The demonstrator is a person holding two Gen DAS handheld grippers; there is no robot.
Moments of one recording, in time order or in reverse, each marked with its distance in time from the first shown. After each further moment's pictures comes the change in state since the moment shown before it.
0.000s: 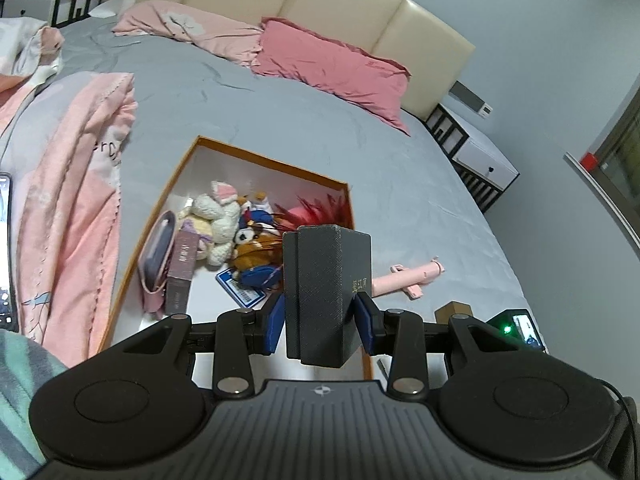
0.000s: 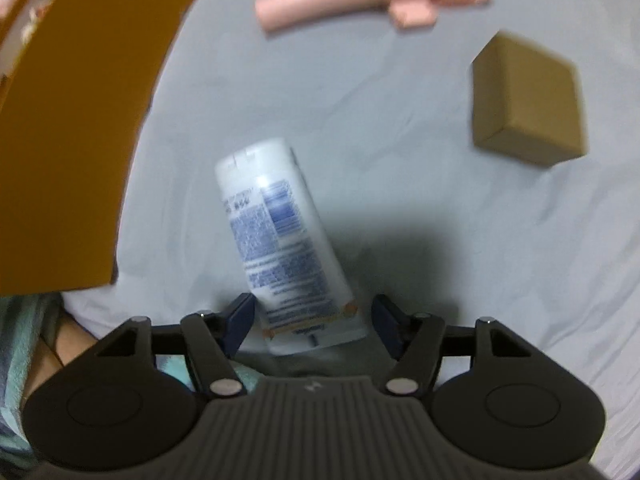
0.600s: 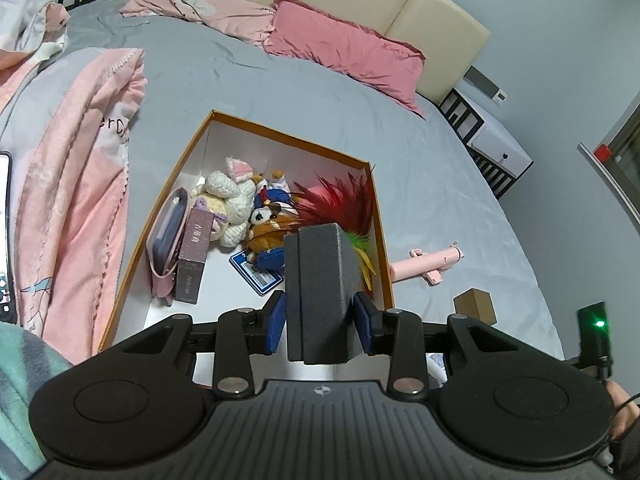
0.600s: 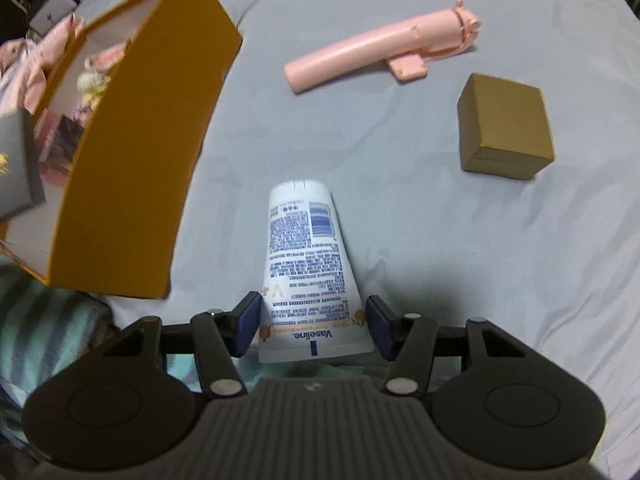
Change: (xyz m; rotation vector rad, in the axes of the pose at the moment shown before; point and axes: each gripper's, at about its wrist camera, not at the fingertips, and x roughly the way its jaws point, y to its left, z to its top) left arm 0.020 0.013 -0.004 -0.010 0.057 0.028; right arm -0.064 -0.013 -0.046 0.060 -0.243 0.126
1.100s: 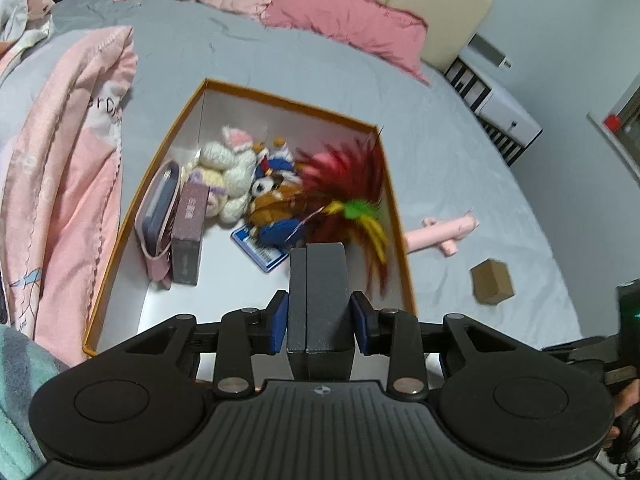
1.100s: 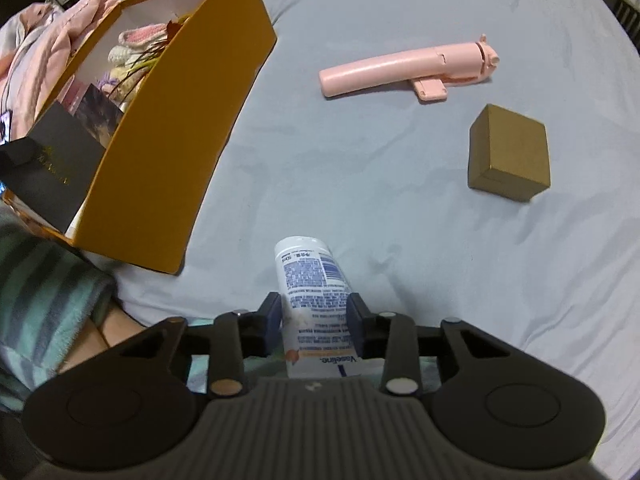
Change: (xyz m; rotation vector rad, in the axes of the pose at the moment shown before) left arm 0.027 -0.002 -0.008 0.043 0.090 0.039; right arm -0.006 0.034 -0.007 -0.162 0.001 -0.077
